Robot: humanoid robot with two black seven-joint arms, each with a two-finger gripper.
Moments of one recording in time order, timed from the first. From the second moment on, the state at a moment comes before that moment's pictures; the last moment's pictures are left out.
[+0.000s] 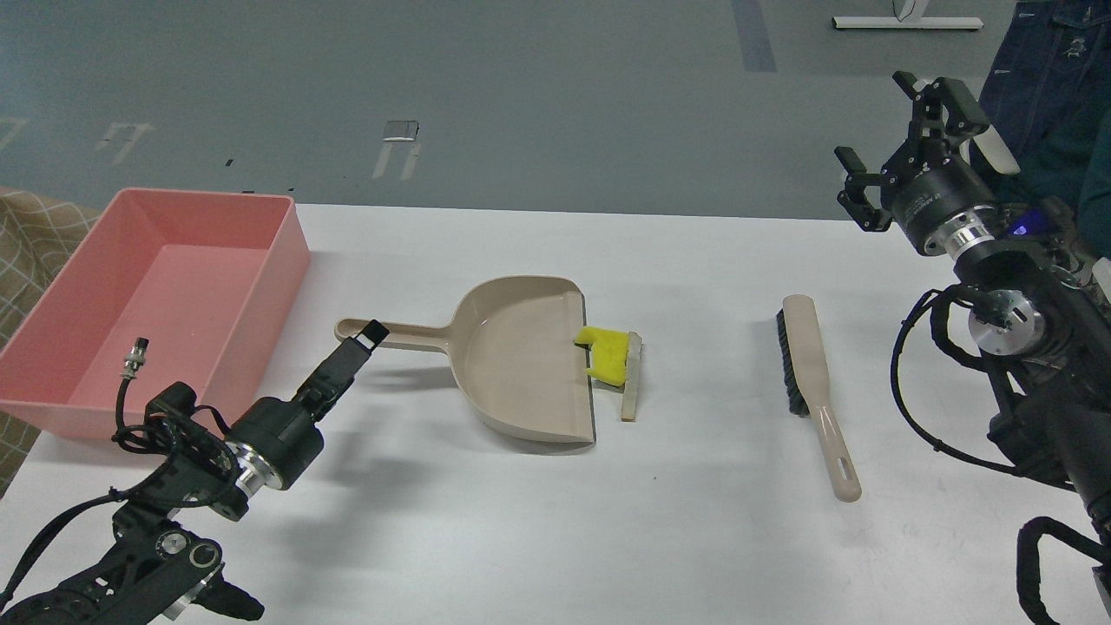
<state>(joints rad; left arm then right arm) 0.05 0.53 -0.97 -1.46 1.33 0.17 -0.27 0.69 -0.21 1.28 0.73 -0.69 0.35 0.12</state>
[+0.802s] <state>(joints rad) -0.06 0.37 -0.96 -1.25 1.32 0.18 -0.27 0.68 -0.22 1.27 0.73 -0.70 0.35 0.12</state>
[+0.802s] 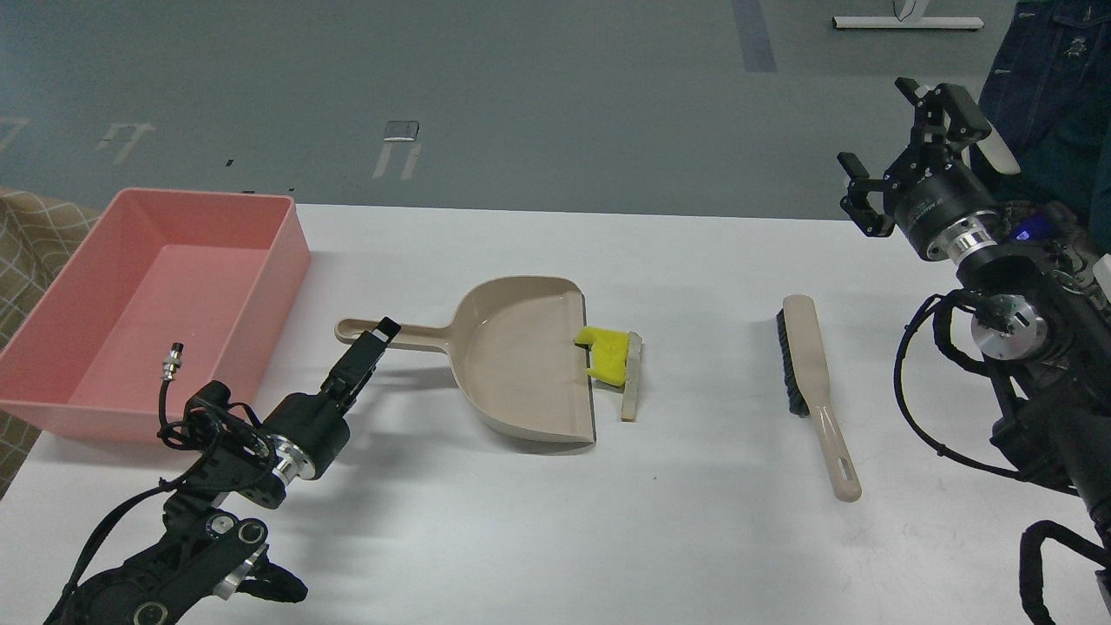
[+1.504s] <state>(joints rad) -0.12 0.31 -0.96 -1.16 1.32 0.20 -0.25 0.69 -0.22 1.27 0.73 -0.70 0.35 0.12</state>
